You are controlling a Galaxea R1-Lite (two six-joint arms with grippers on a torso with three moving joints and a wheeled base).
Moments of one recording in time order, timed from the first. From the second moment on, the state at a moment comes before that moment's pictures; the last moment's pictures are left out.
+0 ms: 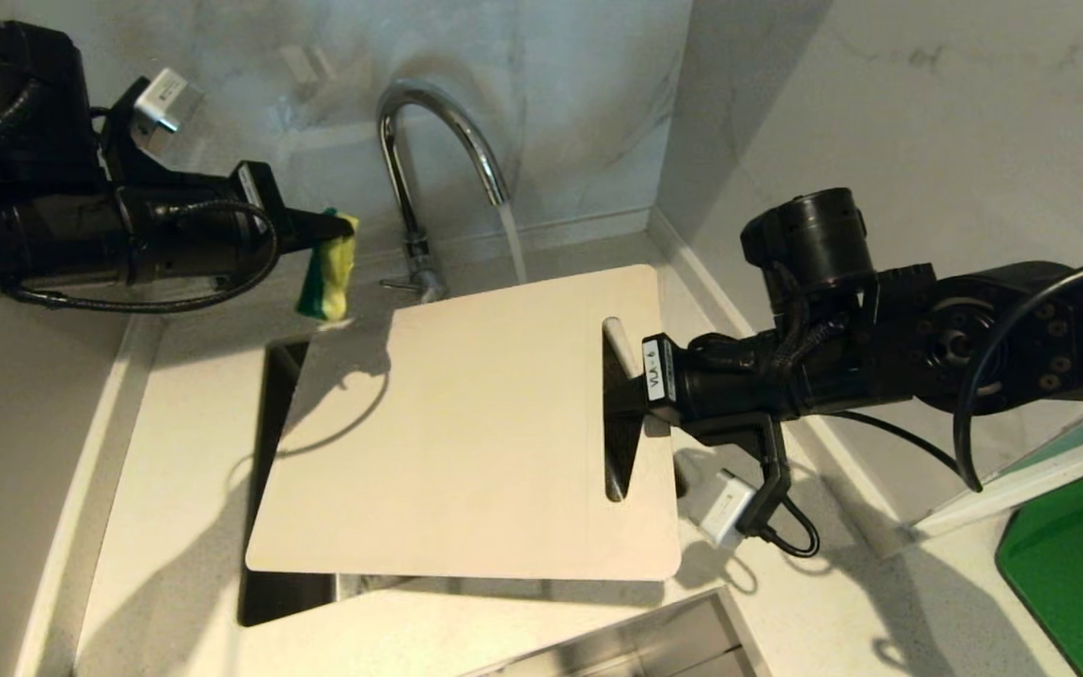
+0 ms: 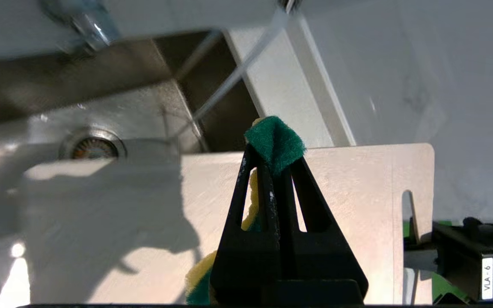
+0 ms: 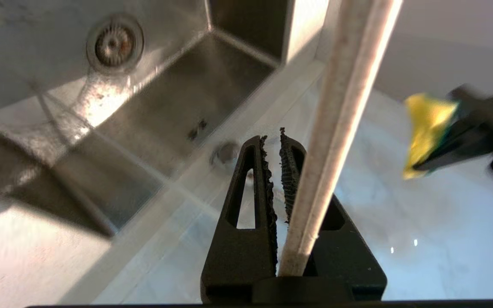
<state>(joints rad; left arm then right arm) -0.36 1.66 -1.45 -0.05 -0.25 -0.46 0.40 1.76 -1.33 0.15 0.65 -2.67</state>
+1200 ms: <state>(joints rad) -0.49 1.79 -1.47 0.03 -0.29 -0.49 0.45 1.75 -1.23 0.06 0.63 -2.65</state>
